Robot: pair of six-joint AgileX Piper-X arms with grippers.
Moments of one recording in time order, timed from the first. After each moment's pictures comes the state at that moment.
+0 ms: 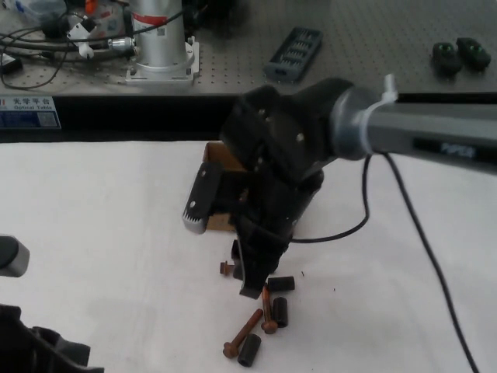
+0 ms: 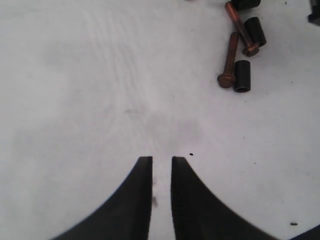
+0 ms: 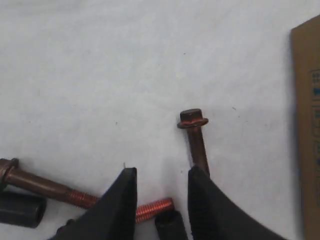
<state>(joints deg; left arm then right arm) -23.8 41.5 -28.4 22.7 9.8 -11.2 46.6 117.0 -87.8 51.2 -5.4 -38.2</state>
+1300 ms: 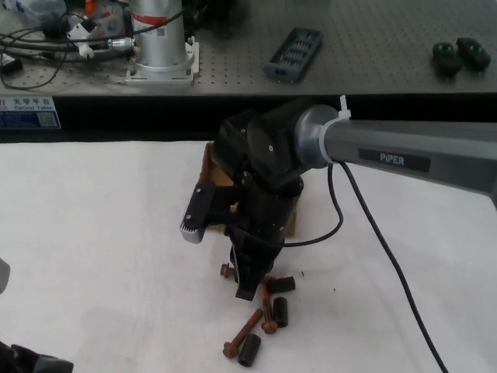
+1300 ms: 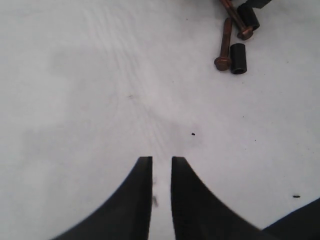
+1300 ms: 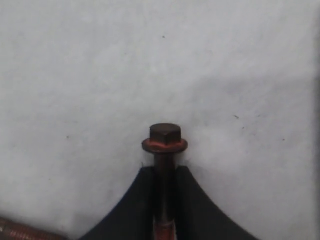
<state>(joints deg) -23.8 36.6 -28.4 28.6 9.6 -7.9 45.4 126.5 -96.3 57.2 -6.7 -34.9</state>
